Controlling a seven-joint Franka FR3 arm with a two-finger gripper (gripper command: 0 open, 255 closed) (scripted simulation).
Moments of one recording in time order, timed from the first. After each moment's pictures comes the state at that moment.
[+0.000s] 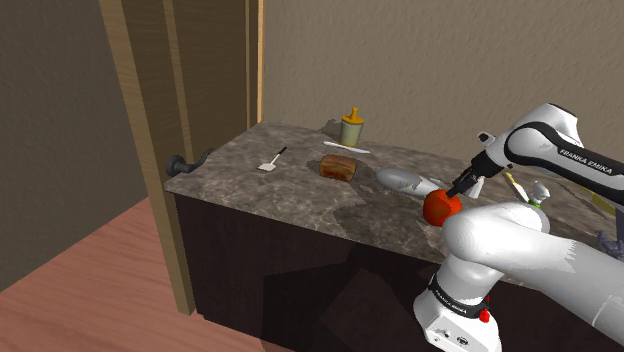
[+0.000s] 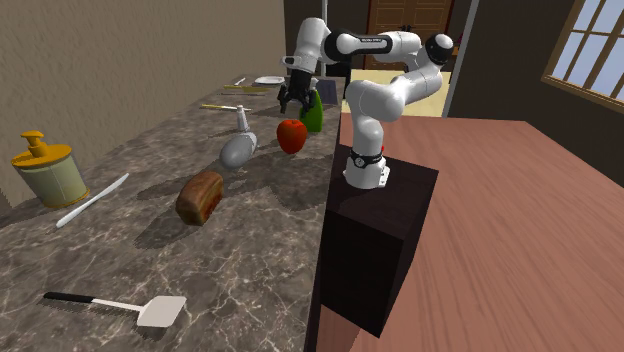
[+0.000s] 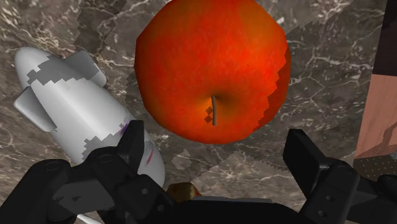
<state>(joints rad) -0.53 -1.43 -0.92 -2.93 -0.63 1.91 -0.77</state>
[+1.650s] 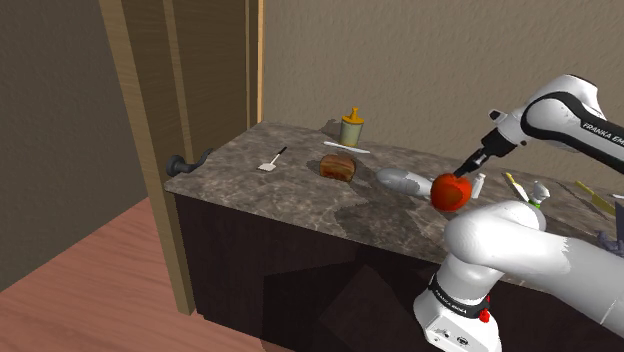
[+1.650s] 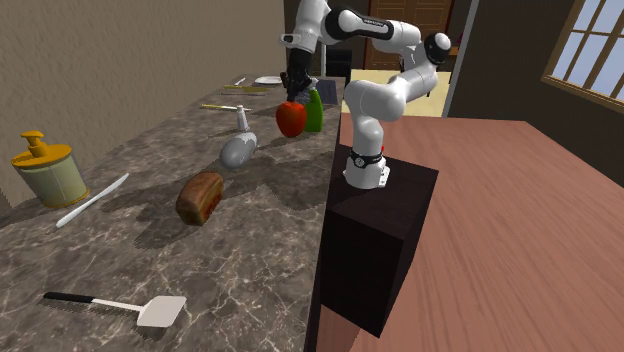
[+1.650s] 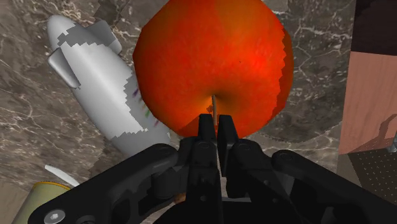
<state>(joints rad) -0.44 -1.43 -0.76 -2.78 -0.50 1.79 -0.72</state>
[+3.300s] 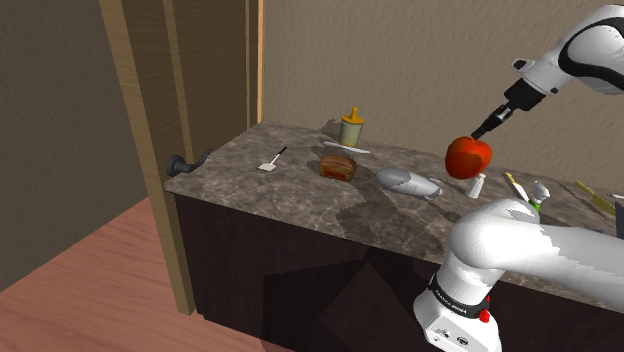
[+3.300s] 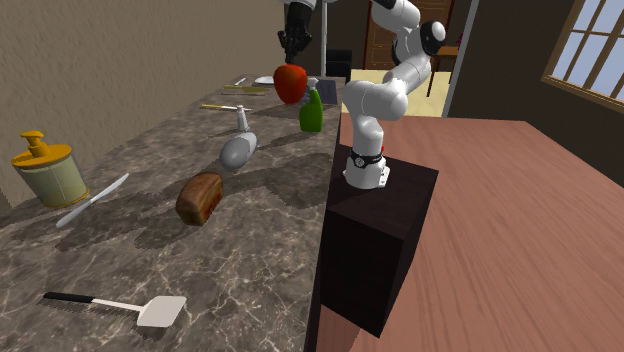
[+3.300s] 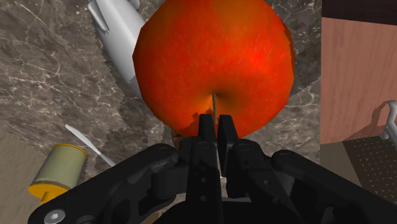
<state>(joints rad) -0.31 -1.30 -0.57 -2.44 -0.32 1.59 -0.67</state>
